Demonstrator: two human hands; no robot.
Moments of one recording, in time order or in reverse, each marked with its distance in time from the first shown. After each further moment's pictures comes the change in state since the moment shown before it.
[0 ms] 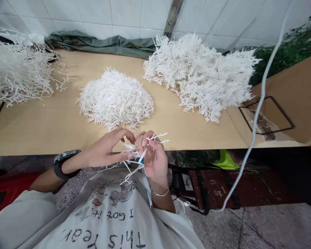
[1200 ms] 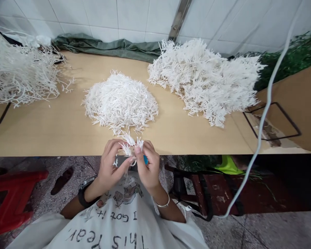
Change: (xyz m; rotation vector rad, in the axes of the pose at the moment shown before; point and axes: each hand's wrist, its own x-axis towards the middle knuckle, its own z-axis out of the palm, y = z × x) left_hand -0.032 -0.010 0.058 -0.009 0.684 -0.097; right_hand -0.012 0.029 0.002 -0.840 0.026 -0.343
